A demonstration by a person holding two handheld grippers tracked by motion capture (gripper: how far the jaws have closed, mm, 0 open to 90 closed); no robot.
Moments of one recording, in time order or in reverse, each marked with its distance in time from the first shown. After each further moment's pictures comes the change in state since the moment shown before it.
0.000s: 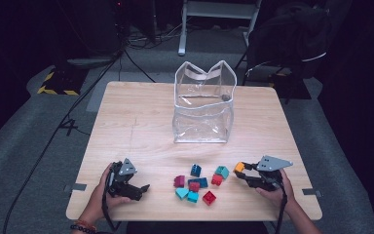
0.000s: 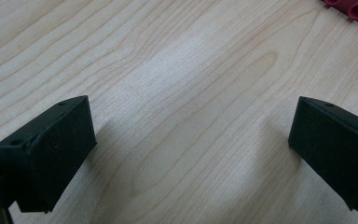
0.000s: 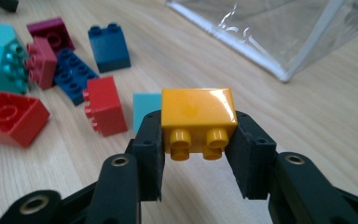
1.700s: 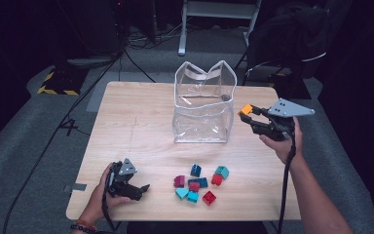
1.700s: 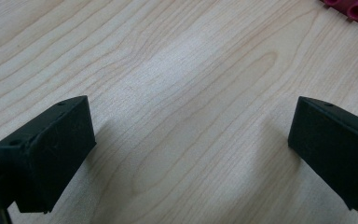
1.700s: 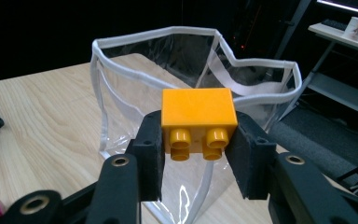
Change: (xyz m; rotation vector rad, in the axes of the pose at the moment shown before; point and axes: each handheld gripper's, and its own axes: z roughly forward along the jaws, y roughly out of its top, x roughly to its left) left arm 0.000 0.000 0.000 -0.004 -0.005 -0.005; right arm -0.039 0.164 -0.042 -0.204 -0.203 -0.060
